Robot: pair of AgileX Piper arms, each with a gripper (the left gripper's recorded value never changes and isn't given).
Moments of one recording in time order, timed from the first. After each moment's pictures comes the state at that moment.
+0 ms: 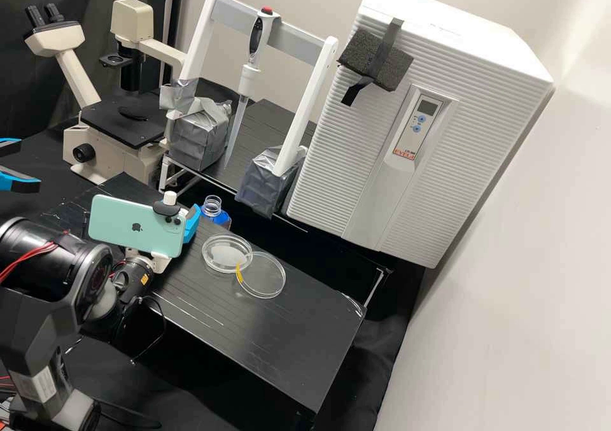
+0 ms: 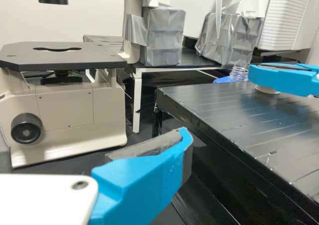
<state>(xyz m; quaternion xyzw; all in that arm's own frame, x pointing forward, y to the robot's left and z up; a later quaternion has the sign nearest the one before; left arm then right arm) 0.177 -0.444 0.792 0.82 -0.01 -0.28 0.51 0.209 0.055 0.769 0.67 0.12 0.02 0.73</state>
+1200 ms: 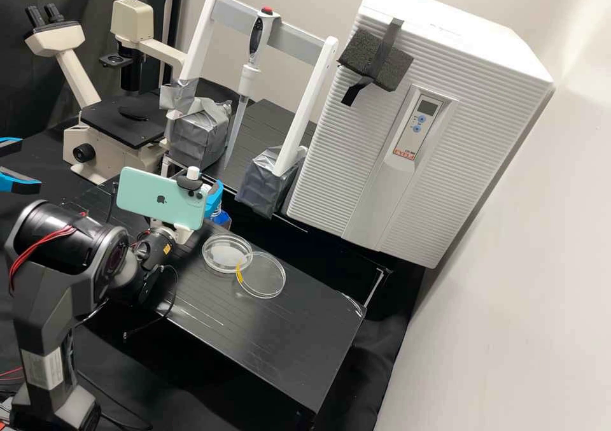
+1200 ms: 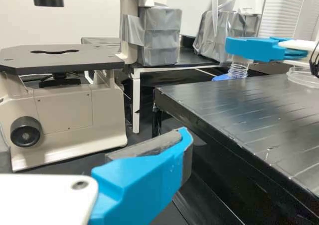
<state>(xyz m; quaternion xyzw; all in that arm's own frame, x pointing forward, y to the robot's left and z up) 0.177 -0.445 0.792 0.82 -0.02 -0.28 0.49 0.271 0.074 0.778 0.68 0.09 0.05 0.73</state>
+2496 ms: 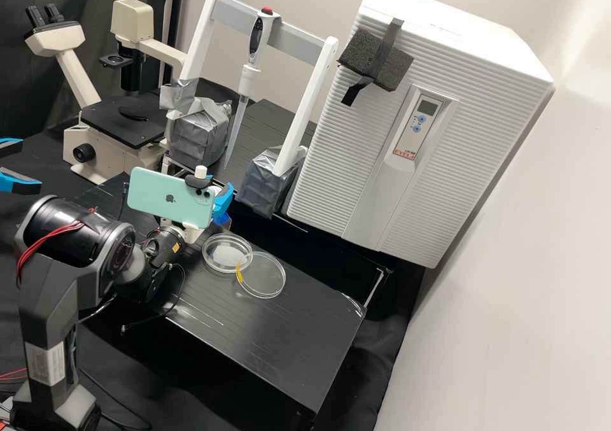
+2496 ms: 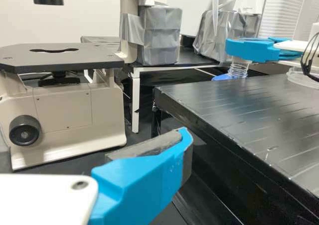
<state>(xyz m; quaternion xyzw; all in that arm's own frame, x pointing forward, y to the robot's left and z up) 0.177 -0.444 0.791 0.82 -0.02 -0.28 0.50 0.284 0.067 0.784 0.67 0.07 0.04 0.74</state>
